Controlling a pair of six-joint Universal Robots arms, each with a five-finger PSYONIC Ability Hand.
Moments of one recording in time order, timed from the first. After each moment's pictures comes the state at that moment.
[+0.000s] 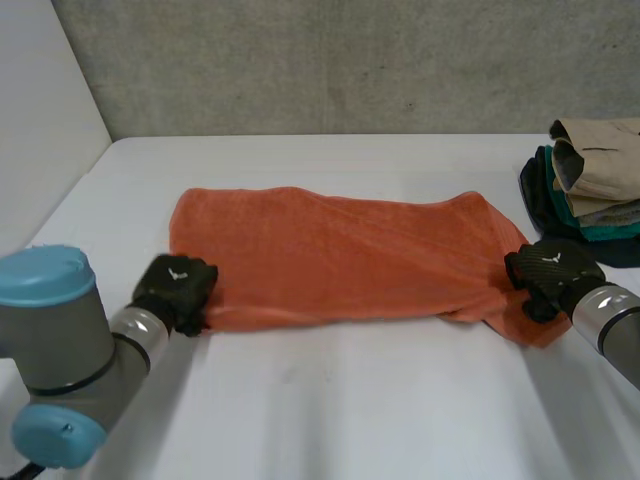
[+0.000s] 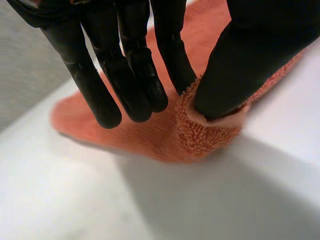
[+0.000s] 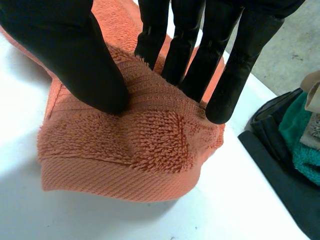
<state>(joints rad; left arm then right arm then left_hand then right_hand) 4.38 -1.97 -1.83 3.45 -1.51 3.55 1.62 -1.19 1.78 -0.17 1.26 2.57 1.16 1.19 1.19 1.20 0.97 0.99 1.18 1.17 1.19 0.98</state>
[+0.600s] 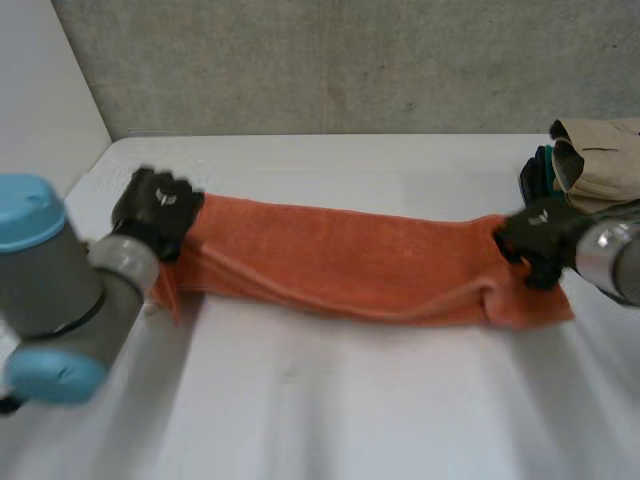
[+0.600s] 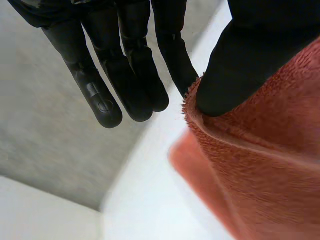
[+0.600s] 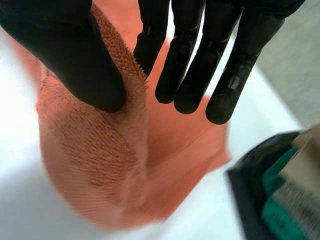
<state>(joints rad) 4.34 -1.91 -1.61 3.45 -1.59 3.87 1.72 -1.15 1.32 0.38 1.30 2.38 1.16 1.20 1.19 1.20 0.97 1.00 1.18 1.19 1.19 0.98</state>
